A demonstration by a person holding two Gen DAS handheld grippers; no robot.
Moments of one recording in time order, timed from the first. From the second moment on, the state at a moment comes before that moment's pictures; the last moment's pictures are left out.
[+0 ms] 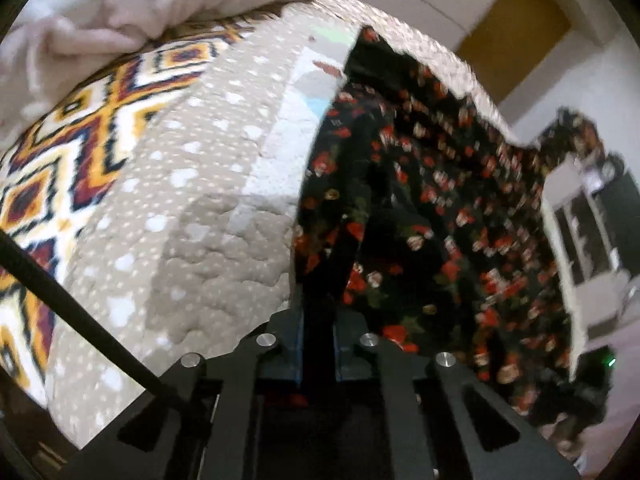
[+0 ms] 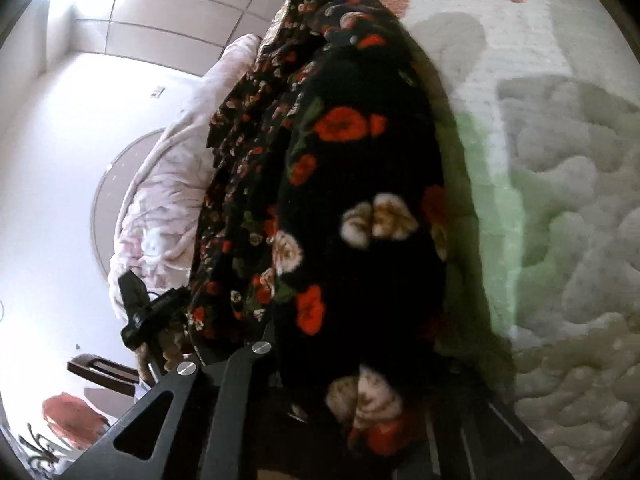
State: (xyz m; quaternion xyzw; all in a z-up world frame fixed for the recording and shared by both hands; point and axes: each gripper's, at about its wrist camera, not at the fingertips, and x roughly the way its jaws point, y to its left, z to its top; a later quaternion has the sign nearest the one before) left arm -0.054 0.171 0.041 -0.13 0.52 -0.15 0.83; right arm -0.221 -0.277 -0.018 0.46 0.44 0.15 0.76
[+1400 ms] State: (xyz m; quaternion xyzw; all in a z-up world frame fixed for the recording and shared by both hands) left arm -0.040 0.183 0.145 -0.21 0.43 -0.14 0.87; right arm -0.169 -0.341 0.140 0.38 0.35 0.17 0.84
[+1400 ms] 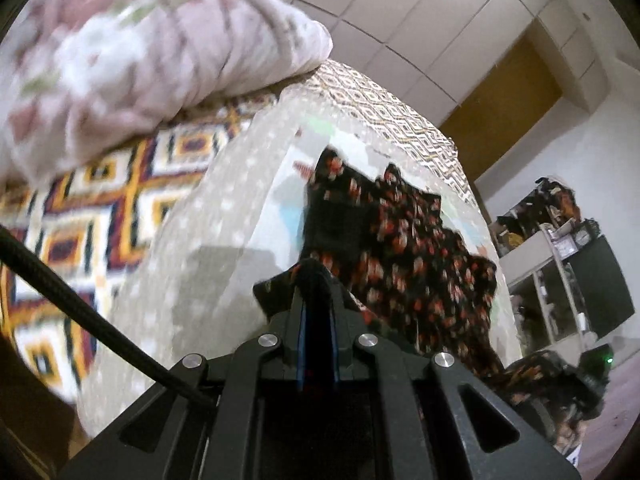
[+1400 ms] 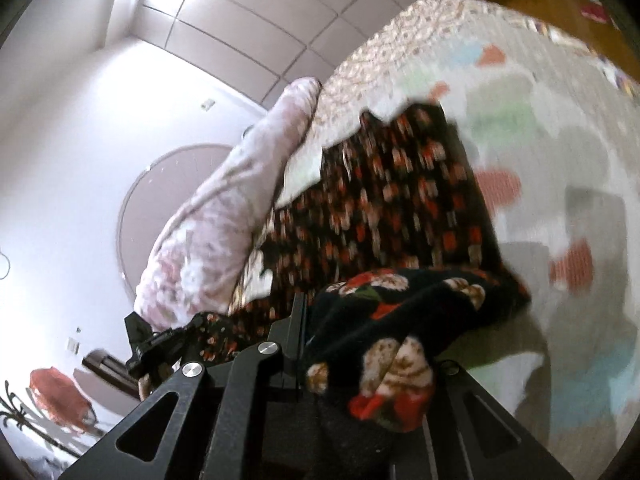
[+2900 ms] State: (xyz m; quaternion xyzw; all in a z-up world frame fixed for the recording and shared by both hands) left arm 0.186 0.129 0.117 -0.18 0.47 -0.08 0.86; right arm 0.098 -0.488 0.078 0.54 0.30 -0.01 0.79
